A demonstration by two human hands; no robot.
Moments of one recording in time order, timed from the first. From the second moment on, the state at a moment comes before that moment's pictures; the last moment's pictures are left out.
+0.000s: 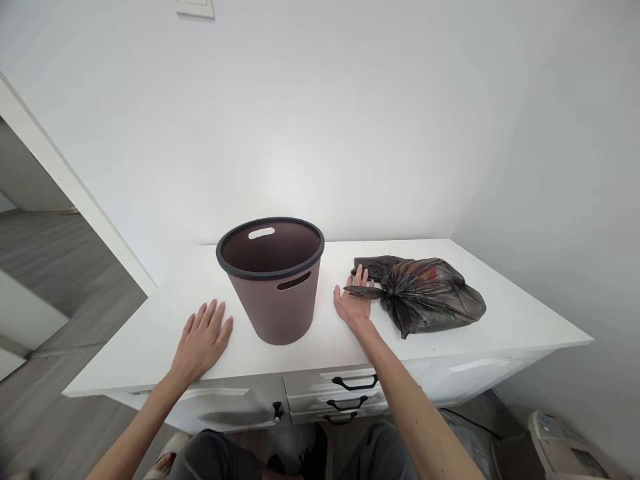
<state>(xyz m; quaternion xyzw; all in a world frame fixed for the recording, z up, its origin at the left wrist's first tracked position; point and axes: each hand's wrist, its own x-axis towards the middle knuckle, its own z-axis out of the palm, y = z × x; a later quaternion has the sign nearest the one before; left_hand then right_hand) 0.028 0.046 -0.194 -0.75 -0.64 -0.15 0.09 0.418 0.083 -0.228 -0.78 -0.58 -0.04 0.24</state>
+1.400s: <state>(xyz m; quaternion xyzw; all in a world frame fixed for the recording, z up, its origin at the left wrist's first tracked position) 0.101 -0.154 -0.119 -0.82 -0.41 -0.29 -0.27 0.344 -0.244 -0.108 -0.48 -0.44 0.49 0.58</state>
